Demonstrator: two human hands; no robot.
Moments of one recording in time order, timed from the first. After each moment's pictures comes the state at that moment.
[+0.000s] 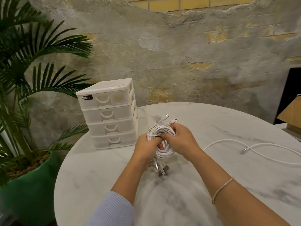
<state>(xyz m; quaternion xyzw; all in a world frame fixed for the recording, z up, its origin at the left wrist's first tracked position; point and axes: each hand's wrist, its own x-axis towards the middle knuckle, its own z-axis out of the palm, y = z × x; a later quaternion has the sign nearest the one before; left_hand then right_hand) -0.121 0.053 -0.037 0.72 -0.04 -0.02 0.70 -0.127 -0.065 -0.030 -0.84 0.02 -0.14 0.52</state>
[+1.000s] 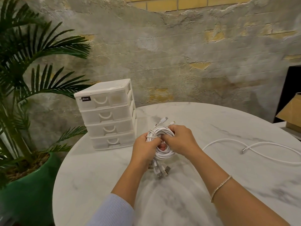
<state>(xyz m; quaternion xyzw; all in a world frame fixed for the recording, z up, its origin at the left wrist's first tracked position) -0.117 0.050 -0.046 0.71 -0.03 0.00 0.70 -0.135 -0.067 -0.022 -0.90 0.00 -0.16 0.41</state>
